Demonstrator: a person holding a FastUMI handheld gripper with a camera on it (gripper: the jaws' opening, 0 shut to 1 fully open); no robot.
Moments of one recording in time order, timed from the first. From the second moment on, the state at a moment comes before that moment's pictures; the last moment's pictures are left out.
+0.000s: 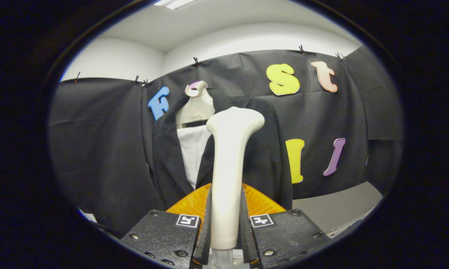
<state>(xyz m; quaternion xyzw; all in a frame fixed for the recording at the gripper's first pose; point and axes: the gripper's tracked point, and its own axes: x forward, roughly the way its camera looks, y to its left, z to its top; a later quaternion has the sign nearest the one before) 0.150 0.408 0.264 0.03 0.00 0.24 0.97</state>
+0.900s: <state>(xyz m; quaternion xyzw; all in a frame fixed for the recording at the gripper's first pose) 0.134 0.392 0.120 -0.01 0.10 0.23 0.97</state>
